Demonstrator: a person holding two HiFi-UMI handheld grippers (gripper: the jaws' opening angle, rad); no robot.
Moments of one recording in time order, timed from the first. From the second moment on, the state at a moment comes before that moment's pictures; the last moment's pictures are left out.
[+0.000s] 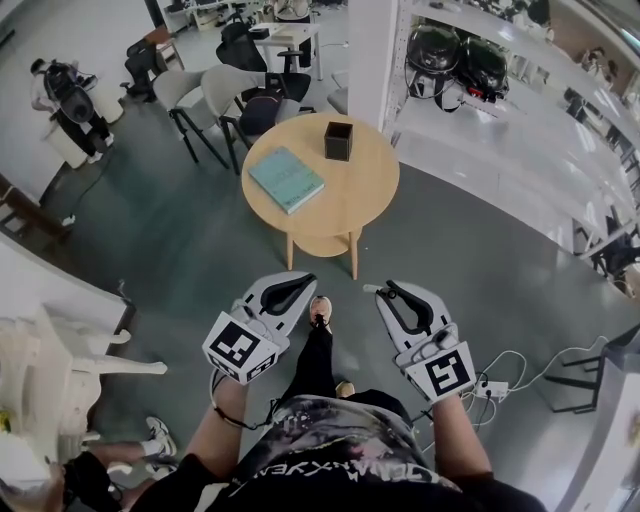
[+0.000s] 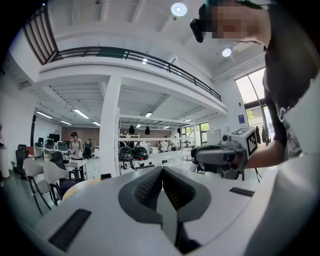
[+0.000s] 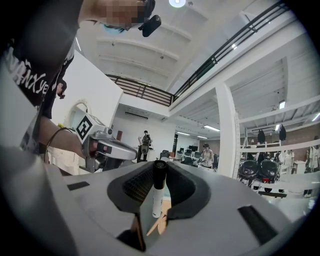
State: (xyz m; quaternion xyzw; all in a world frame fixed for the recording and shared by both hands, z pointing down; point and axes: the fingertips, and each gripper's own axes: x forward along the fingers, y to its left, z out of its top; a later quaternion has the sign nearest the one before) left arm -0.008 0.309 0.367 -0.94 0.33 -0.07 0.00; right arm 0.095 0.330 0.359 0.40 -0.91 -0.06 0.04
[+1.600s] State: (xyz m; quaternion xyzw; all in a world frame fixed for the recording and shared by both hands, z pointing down) left arm -0.050 -0.004 0.390 -0.95 0.31 -0.06 -0.04; right arm 0.046 0.022 0.375 0.41 -0.91 -0.03 0.08
